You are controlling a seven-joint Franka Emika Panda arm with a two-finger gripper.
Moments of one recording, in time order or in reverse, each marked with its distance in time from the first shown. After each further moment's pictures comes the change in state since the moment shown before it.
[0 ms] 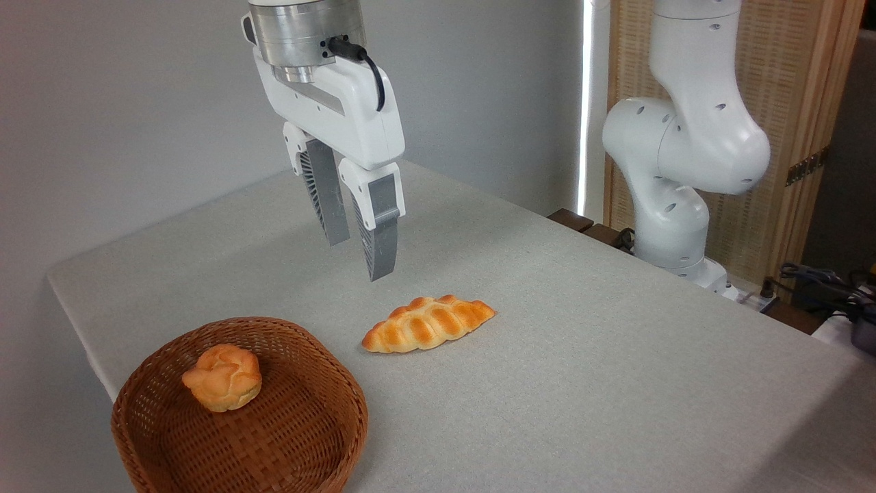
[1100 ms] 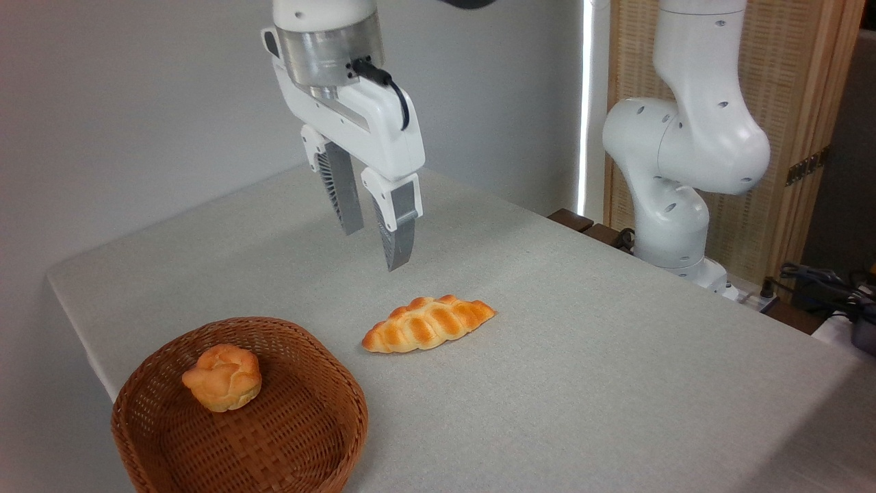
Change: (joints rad) arm -0.004 -0.082 -0.018 -0.156 -0.101 0.002 -0.038
